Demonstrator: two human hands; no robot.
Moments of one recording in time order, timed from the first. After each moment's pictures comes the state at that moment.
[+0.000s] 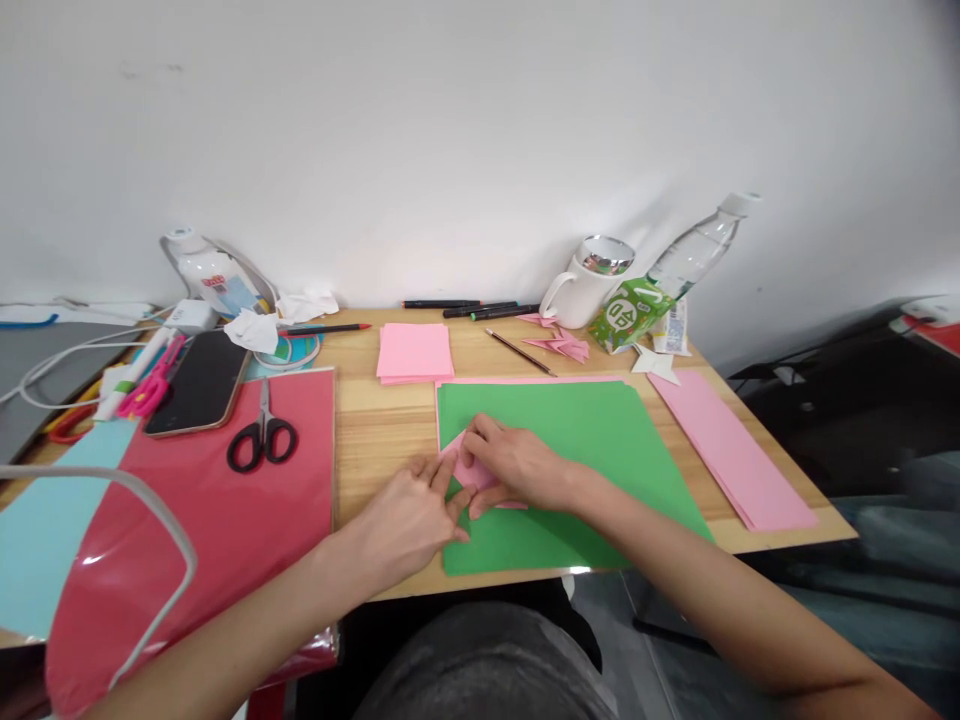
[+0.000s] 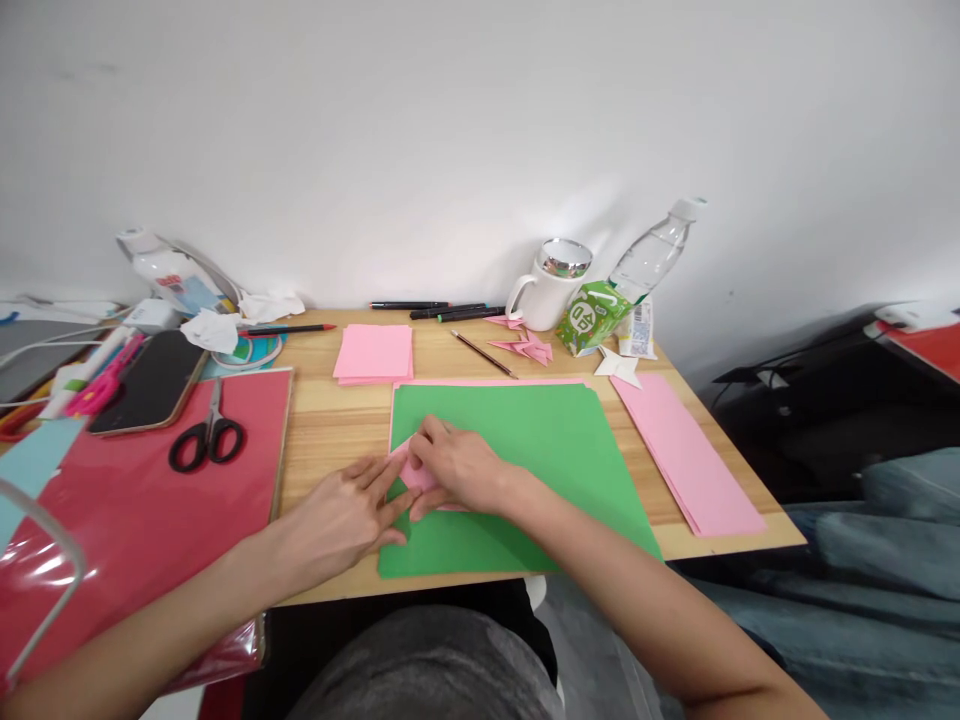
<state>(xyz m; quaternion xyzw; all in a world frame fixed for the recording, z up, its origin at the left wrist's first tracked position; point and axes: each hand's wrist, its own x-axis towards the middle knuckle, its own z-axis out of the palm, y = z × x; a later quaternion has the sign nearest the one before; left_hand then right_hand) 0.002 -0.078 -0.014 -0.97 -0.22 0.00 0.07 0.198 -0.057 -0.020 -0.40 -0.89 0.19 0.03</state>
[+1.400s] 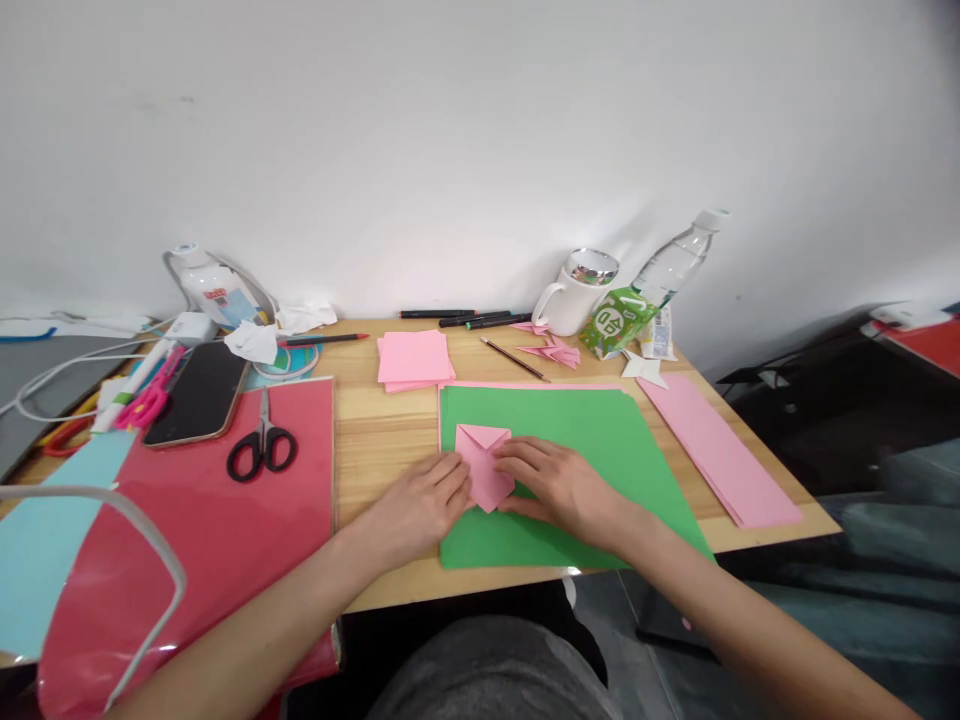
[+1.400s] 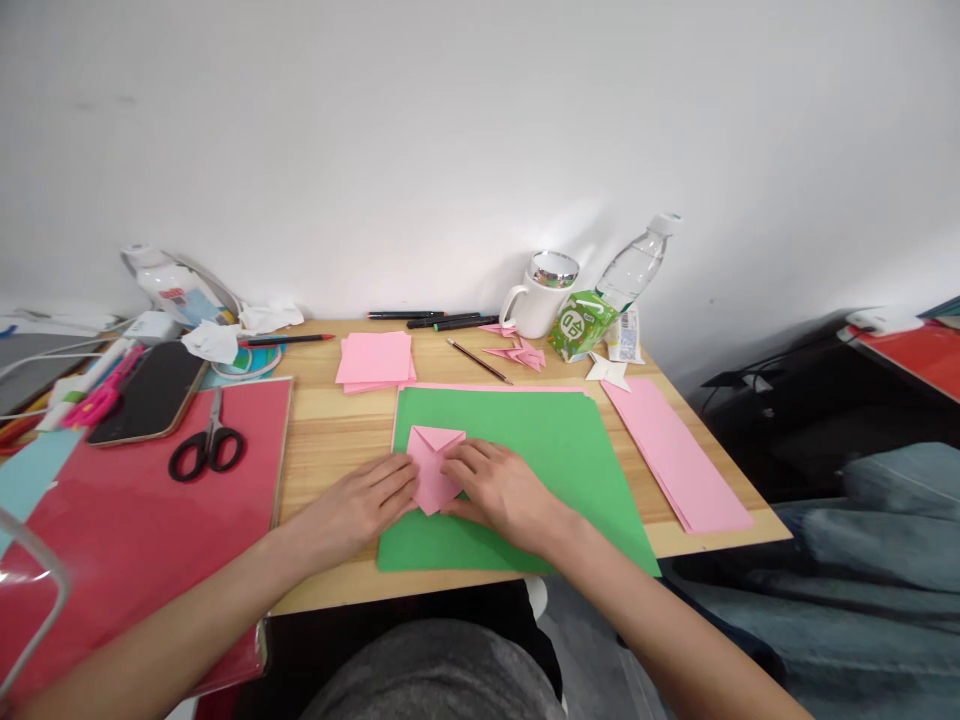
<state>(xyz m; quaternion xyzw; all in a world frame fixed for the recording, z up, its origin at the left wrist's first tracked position) 0.004 -0.066 -0.036 -0.97 -0.15 -0.16 0.10 0.232 -0.096 -0.016 -0.39 -0.90 0.07 0.16</state>
